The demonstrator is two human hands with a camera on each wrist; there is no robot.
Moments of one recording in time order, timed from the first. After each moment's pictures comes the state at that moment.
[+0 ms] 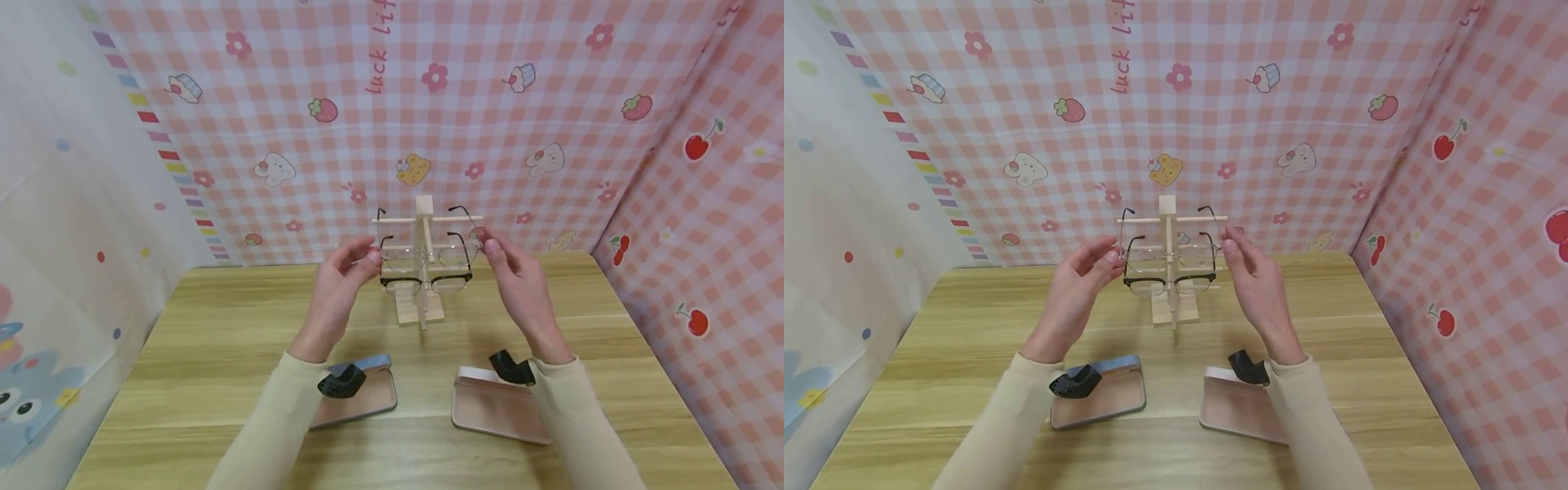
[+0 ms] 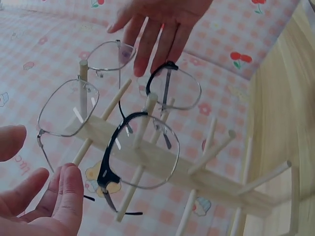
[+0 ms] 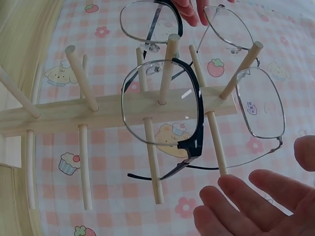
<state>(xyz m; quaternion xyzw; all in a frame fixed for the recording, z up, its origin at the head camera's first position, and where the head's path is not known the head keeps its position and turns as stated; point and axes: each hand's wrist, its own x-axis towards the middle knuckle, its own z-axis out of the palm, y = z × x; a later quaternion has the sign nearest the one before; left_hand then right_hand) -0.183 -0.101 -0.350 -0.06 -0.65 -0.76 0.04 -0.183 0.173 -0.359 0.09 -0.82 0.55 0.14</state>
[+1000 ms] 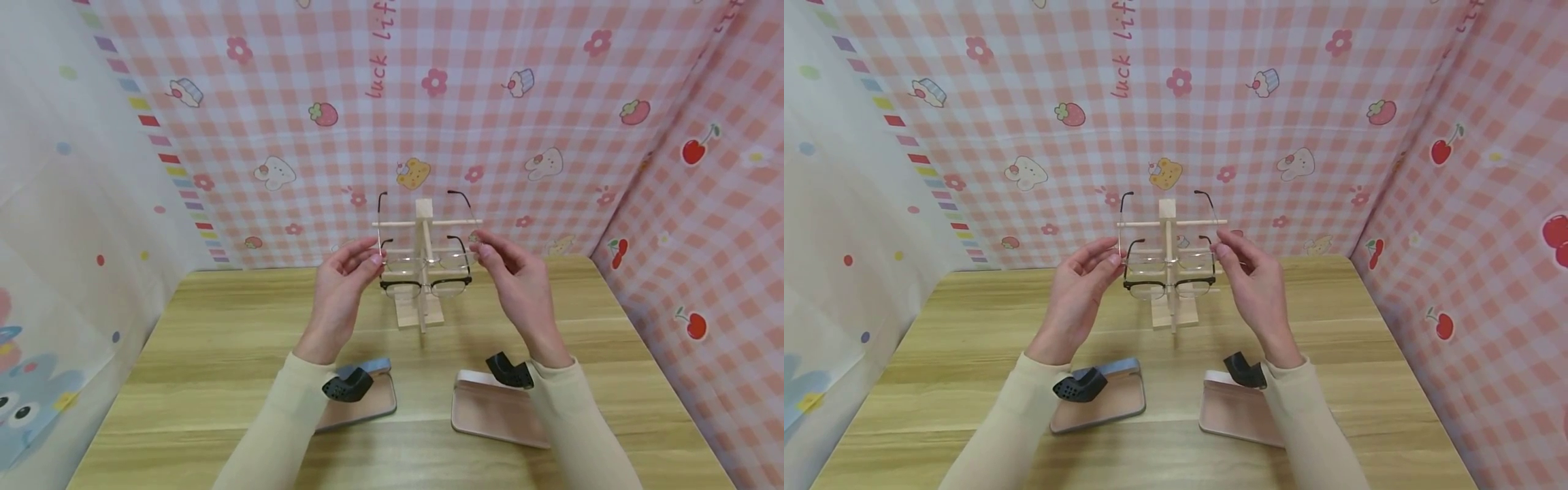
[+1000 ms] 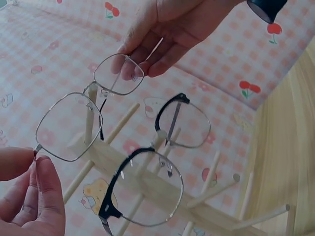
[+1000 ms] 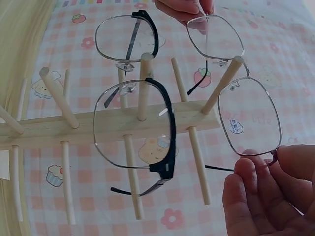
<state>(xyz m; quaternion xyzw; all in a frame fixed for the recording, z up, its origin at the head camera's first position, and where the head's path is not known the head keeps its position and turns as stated) -0.184 -0.092 -0.345 -0.02 -0.56 -0.83 0.04 -0.181 0.162 -0.349 0.12 -0.76 0.61 0.19</state>
